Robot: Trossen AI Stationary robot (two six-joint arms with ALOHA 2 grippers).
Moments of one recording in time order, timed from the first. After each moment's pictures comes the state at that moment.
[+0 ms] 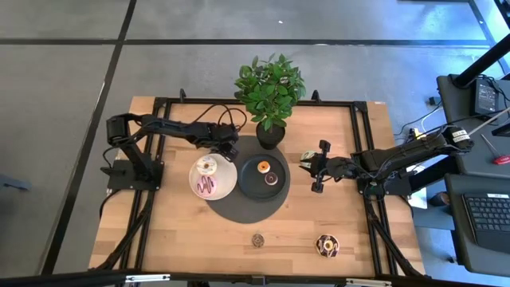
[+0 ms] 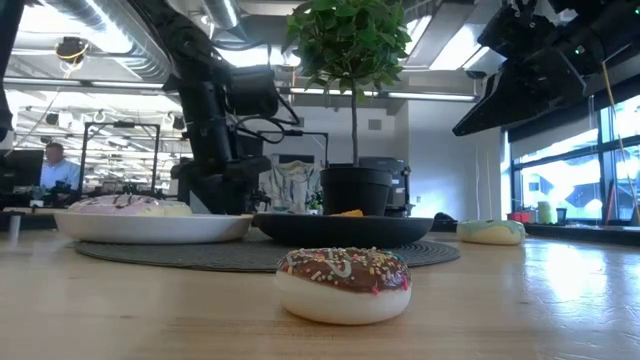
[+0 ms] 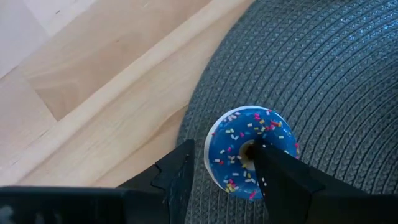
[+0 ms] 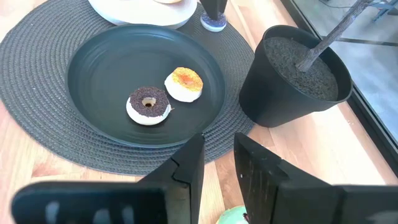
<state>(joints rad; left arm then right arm) 0.32 1.67 0.89 -0.47 -0.24 -0.58 0.22 0.99 0.50 -0.16 0.48 0.05</state>
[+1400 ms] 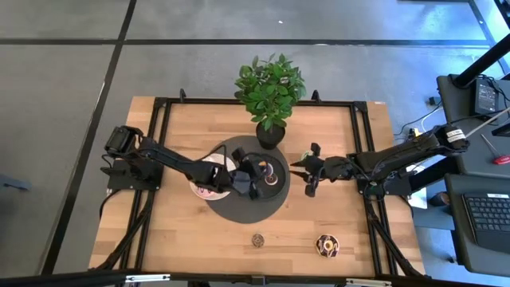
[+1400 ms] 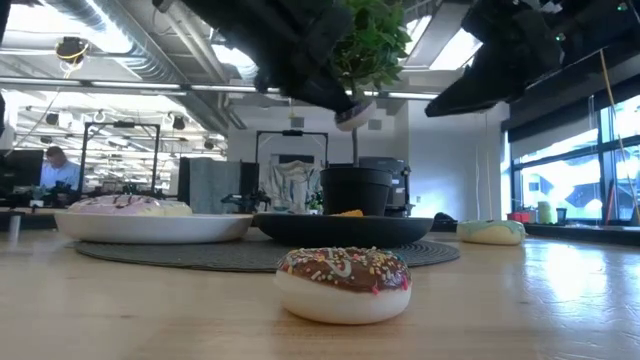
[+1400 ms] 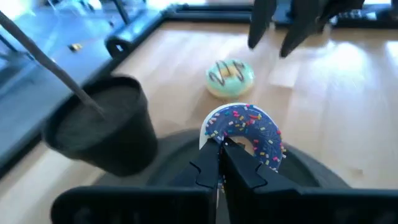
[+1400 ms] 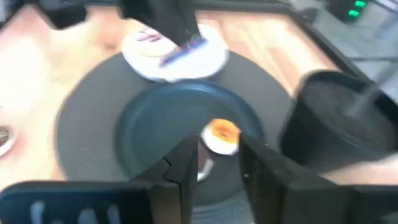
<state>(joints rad) -0.22 1.71 1.07 0.04 -0.70 -0.23 0.22 1.11 0.50 0.13 0.37 0.08</state>
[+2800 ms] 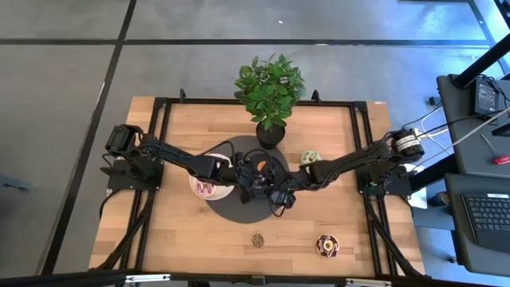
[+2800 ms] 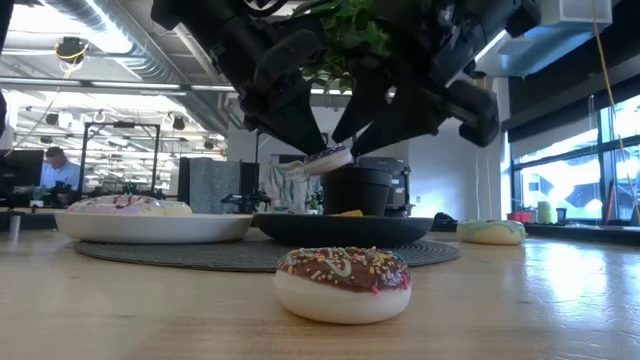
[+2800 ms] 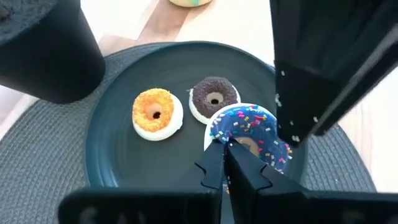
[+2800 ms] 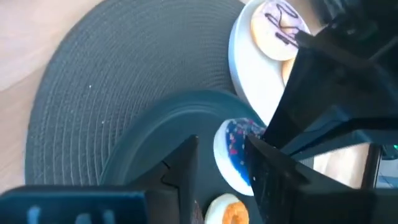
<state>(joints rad) -0.16 1.71 1.07 -0.21 -0.35 -0.37 0.24 1.70 1.03 -0.12 0.21 -0.76</state>
